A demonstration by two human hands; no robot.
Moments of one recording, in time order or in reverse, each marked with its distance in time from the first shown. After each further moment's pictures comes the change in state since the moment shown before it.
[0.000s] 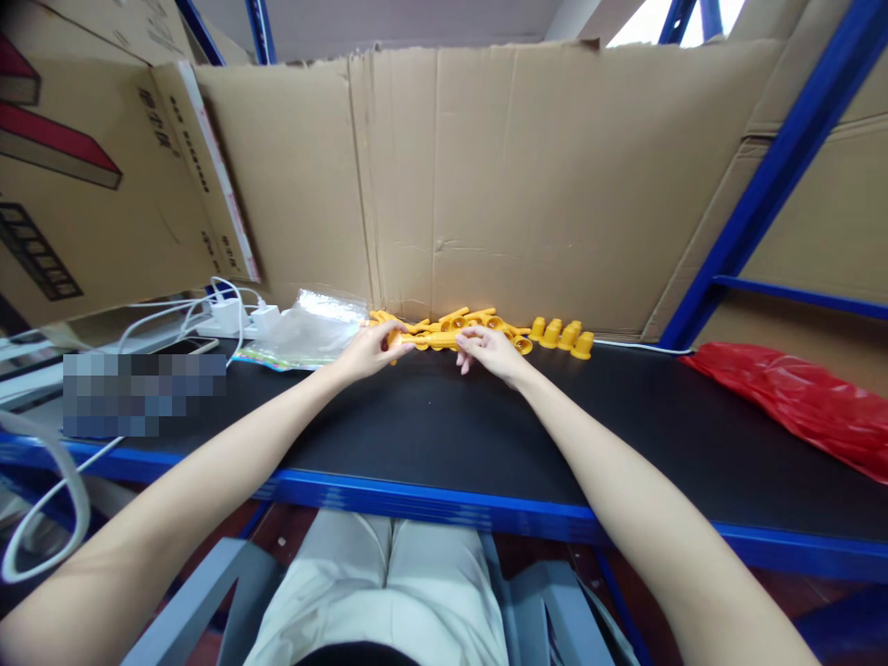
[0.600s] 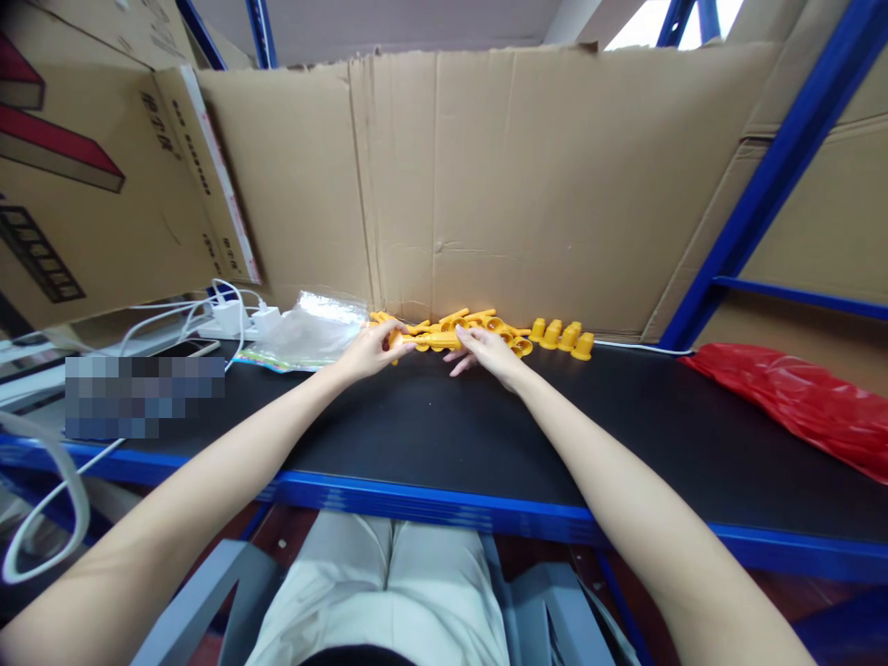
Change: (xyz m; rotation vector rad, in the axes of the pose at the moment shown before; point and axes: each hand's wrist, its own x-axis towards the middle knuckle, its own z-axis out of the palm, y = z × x) left_hand 0.003 -0.001 0.001 -0.001 0.012 -0.015; right_hand 0.000 -0.009 0.009 0.112 0.033 0.147
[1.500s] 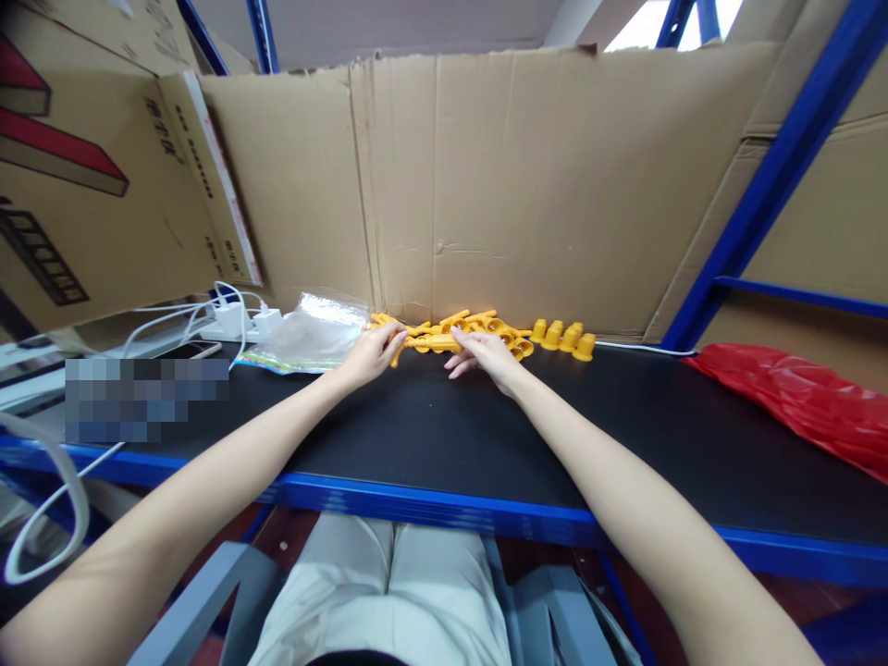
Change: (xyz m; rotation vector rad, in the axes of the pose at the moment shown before) left_hand -0.002 -0.001 0.007 0.008 0.043 0.056; right_hand 0.000 0.001 0.005 0.066 0.042 0.028
